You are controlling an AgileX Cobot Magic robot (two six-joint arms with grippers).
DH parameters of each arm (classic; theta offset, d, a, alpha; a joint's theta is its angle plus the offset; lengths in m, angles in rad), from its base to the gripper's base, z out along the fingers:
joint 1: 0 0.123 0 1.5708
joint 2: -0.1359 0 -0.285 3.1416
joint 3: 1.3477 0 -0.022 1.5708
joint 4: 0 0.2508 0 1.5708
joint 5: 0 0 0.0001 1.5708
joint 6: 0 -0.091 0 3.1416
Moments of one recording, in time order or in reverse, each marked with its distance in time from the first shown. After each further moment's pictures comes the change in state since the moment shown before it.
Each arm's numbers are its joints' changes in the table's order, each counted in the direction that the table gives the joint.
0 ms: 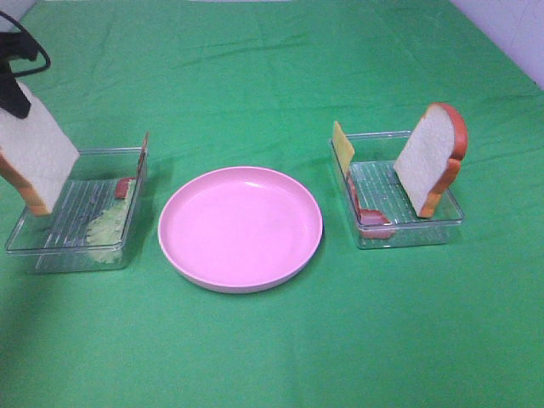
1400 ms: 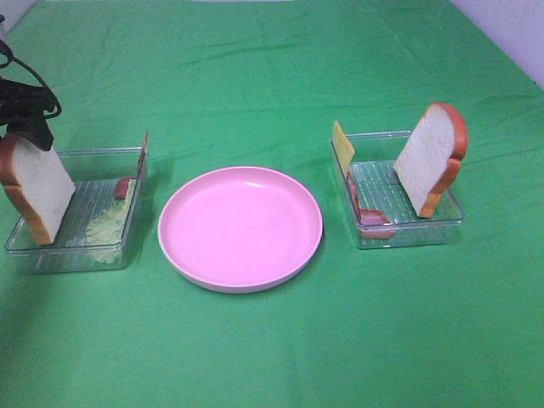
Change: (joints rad) left arm -0.001 -0.157 0.026 0.124 0.170 0.012; right arm 0.000 0.000 0.000 0.000 0.000 0.000
